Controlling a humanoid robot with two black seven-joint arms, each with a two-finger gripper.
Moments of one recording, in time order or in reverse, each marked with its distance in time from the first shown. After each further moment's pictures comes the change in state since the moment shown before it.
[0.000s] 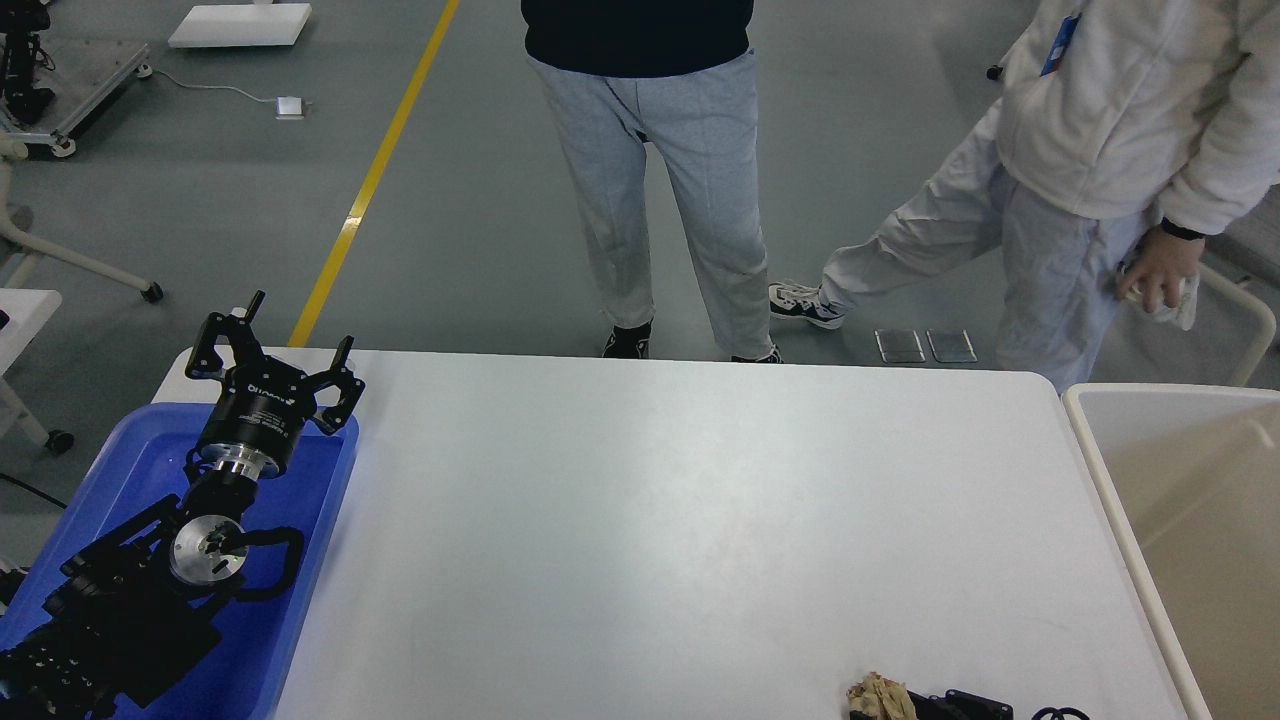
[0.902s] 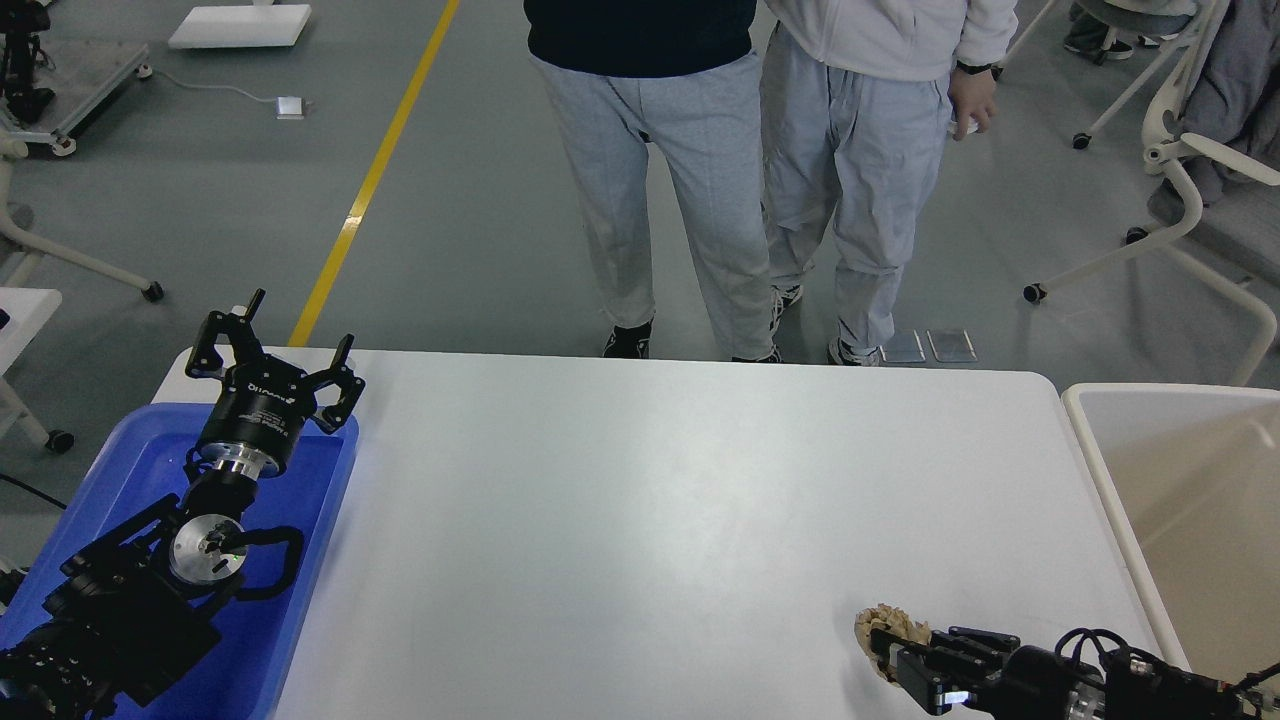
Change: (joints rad) left arm -0.002 0.000 0.000 0.000 0.000 0.000 0.000; right arm 0.162 -0.181 -0.028 0.186 0.261 0.100 -0.009
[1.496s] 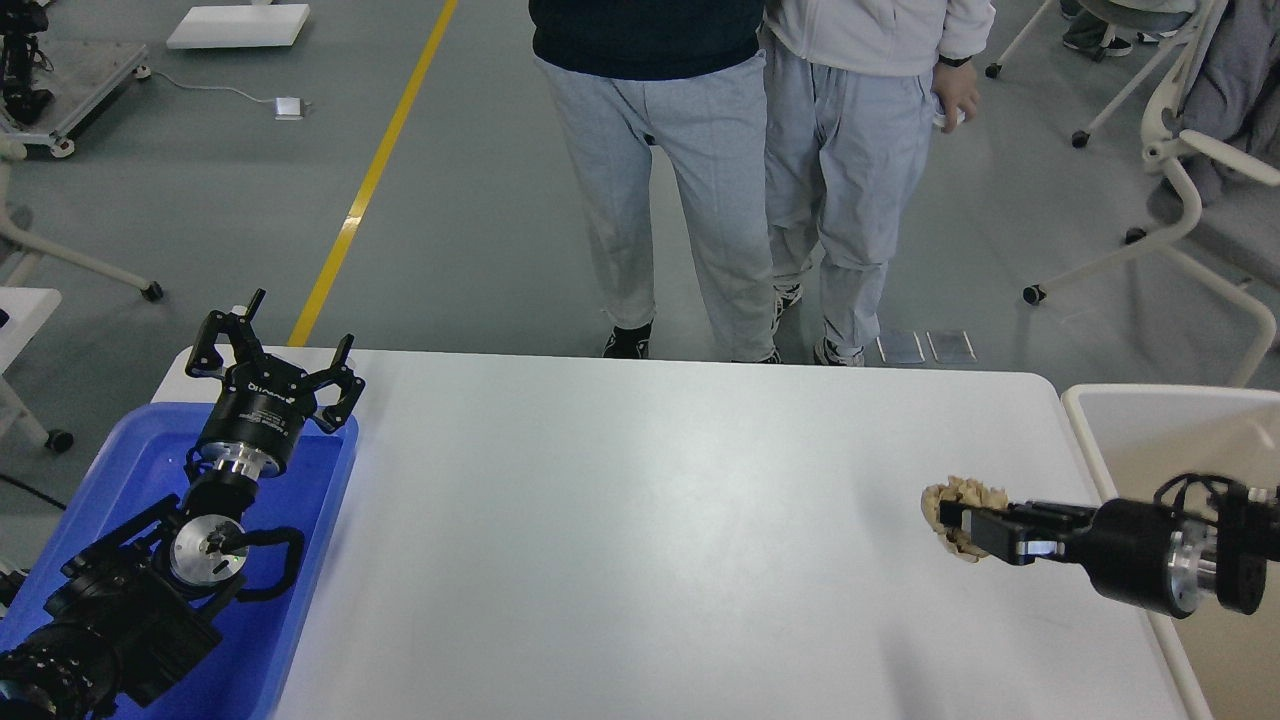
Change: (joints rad) left arm 0.000 0.000 0.000 0.000 0.000 -0.001 0.000; right arm 0.310 -0.295 0.008 0.180 0.296 0.270 -0.013
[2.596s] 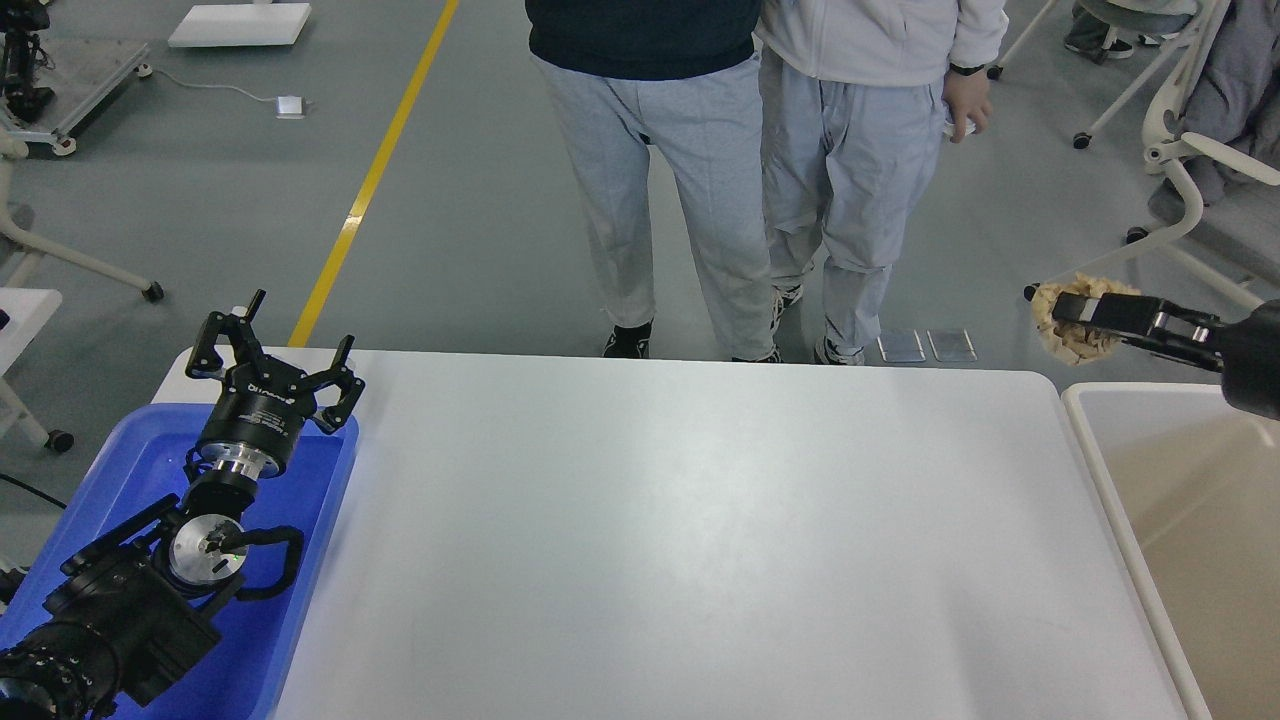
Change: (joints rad) left arm 0.000 0.000 0.000 0.000 0.000 0.000 0.000; right arm 0.268 -0.132 -0.010 -0.149 0.469 0.050 0.009
